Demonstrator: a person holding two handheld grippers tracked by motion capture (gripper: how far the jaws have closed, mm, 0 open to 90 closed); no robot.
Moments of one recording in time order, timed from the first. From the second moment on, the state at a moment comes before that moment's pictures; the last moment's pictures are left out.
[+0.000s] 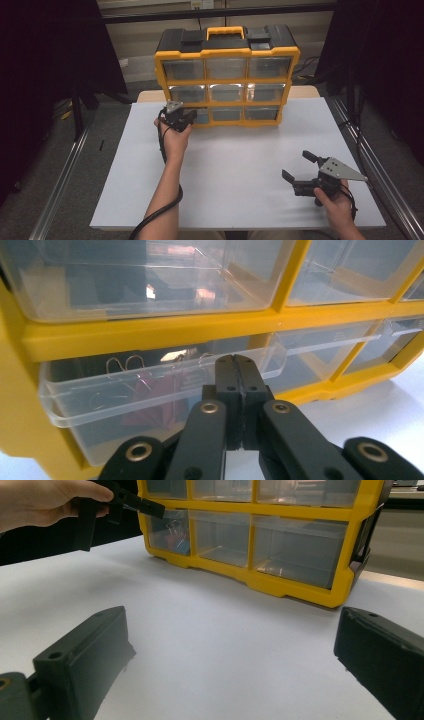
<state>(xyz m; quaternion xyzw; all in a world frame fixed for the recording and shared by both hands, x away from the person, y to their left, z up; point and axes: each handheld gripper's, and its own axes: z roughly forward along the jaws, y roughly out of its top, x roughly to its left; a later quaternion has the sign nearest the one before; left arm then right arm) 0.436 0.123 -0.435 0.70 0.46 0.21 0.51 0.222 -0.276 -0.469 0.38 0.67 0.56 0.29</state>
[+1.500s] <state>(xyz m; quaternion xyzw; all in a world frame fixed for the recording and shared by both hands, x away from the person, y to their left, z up) 0.383 0.148 -0.441 0.70 0.41 0.21 0.54 0.222 -0.277 -0.469 0.38 0.68 0.56 0.29</state>
